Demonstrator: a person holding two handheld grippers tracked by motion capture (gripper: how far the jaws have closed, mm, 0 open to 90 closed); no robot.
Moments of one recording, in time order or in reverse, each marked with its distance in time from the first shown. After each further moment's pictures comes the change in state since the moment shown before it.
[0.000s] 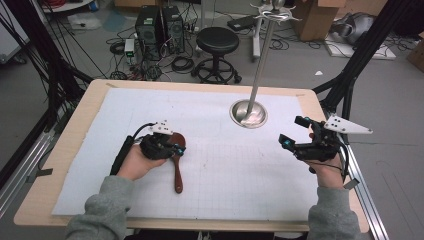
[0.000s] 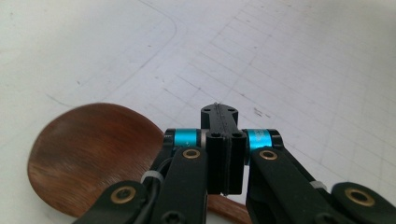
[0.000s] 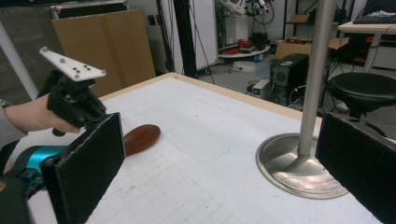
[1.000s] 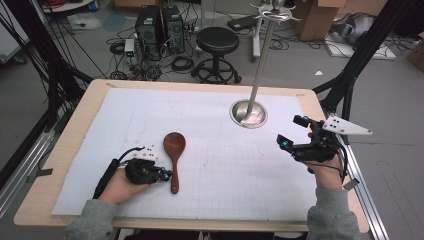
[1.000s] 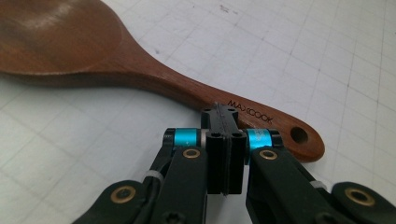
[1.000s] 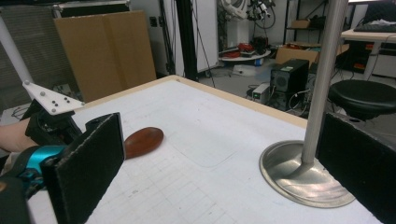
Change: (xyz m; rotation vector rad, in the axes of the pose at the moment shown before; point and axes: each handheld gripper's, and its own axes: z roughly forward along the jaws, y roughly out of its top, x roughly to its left) left arm -0.021 -0.075 -0.016 0.047 -0.068 0.021; right arm 0.010 0.005 0.001 -0.005 0.000 -0.024
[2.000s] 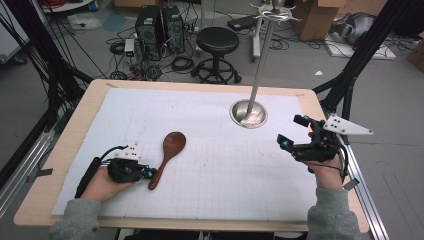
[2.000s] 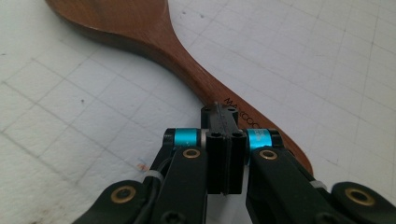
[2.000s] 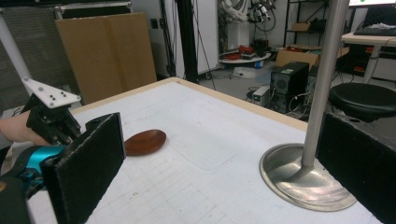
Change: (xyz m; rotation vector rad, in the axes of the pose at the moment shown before) left arm 0.021 -0.022 -0.035 0.018 0.041 0.026; right arm 0.001 0.002 -0.001 -0.013 0.002 -0.008
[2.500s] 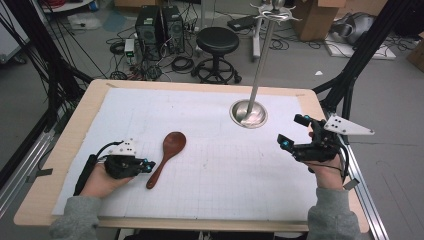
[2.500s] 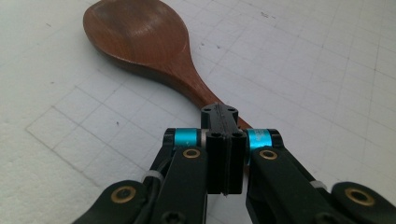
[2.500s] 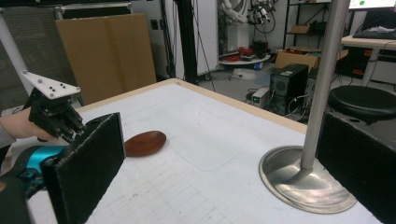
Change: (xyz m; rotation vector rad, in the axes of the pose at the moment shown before) left arm 0.009 0.003 -0.011 -0.081 0.034 0.000; right arm 0.002 0.002 -0.001 -0.002 -0.002 -0.008
